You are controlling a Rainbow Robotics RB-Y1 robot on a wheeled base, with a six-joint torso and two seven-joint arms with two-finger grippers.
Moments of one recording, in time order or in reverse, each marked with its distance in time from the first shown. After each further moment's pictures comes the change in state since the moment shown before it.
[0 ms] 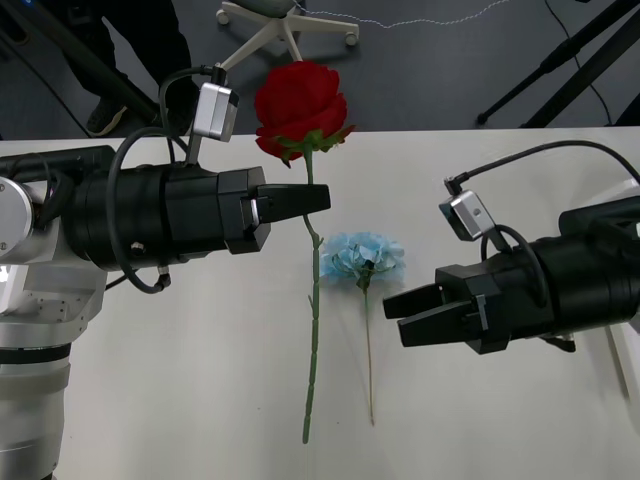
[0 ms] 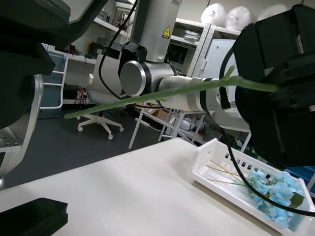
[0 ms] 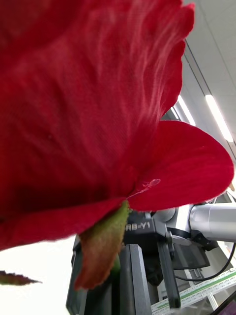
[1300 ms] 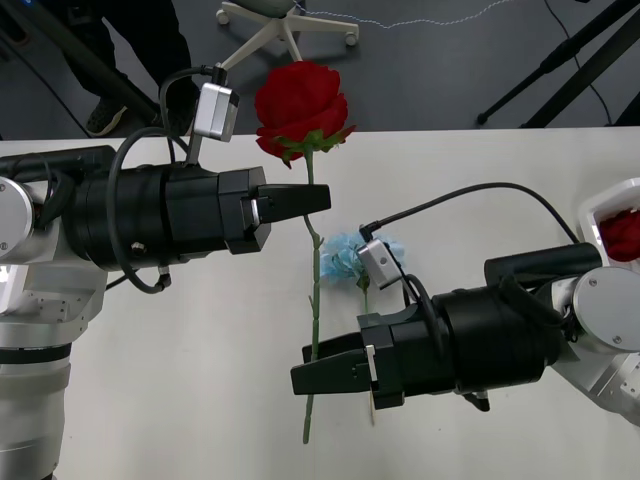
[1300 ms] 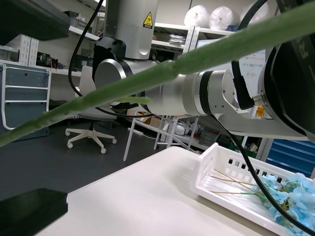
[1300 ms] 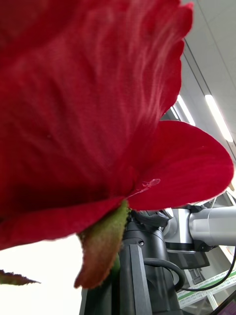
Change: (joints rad) right arm 0.012 0.067 0.251 -0.176 0.185 -0.312 -0.169; left arm 0.000 0.000 -0.001 0.000 0.000 0.000 0.000
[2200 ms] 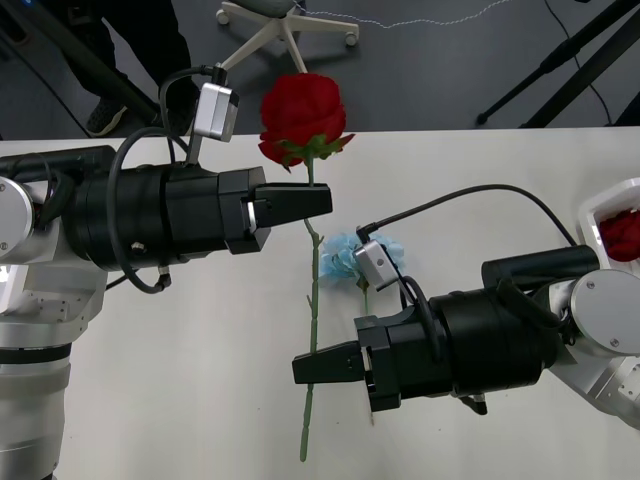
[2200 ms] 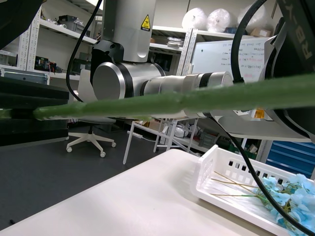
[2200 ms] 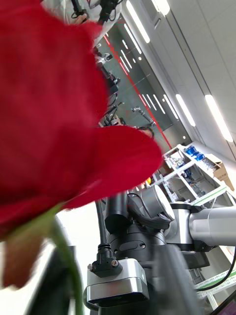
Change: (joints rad) right arm 0.000 0.002 0.008 -0.007 0.001 -0.008 -0.017; left arm 0.000 0.000 0.000 0.000 0.000 0.000 0.000
